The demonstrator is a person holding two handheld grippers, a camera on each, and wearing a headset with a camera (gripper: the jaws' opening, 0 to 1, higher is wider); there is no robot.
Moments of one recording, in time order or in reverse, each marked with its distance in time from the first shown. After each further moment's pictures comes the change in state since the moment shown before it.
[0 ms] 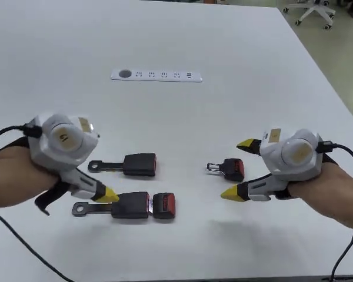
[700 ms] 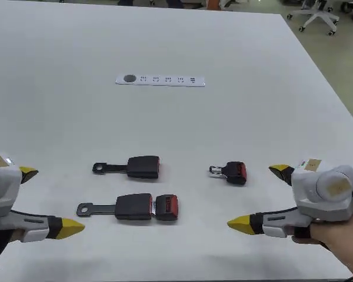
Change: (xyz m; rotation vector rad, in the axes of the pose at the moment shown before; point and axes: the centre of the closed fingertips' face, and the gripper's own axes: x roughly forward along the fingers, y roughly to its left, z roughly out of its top) left arm -0.055 -0.009 -0.071 -0.378 -0.071 0.121; right arm -0.029 0.016 -0.036 0.332 -0.082 -0.141
